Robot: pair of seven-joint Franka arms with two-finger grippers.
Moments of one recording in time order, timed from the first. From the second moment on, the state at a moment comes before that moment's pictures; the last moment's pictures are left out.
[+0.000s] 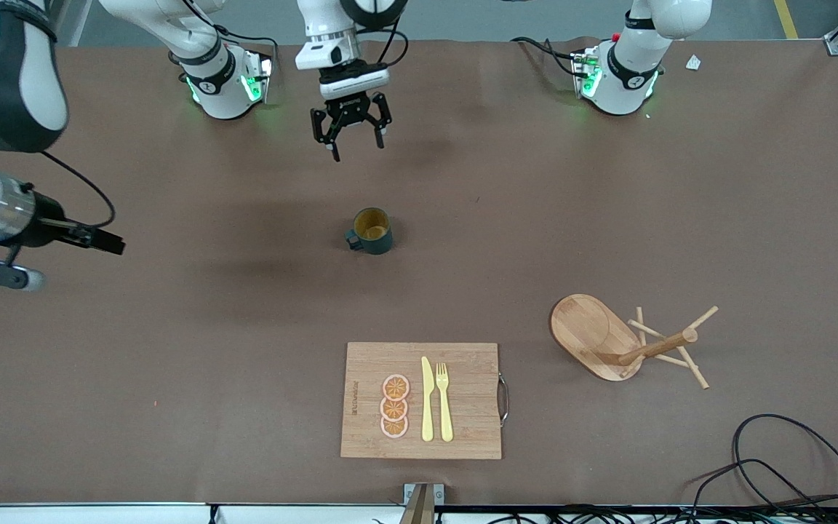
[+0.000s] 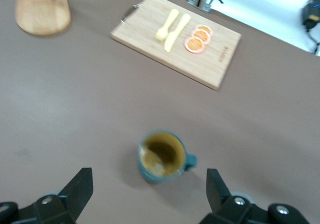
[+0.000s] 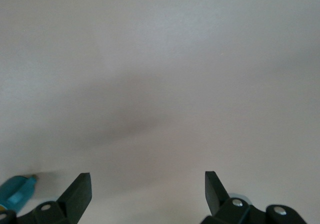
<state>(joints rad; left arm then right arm) -1.63 0.52 0.48 -1.49 0.41 1.99 -1.86 0.11 0.14 -0.10 -1.69 0.01 1.70 0.30</state>
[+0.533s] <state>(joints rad) -1.37 0.21 0.48 -1.51 0.25 1.72 -1.24 0.26 0.16 -0.10 -1.86 0.02 1.88 0.60</state>
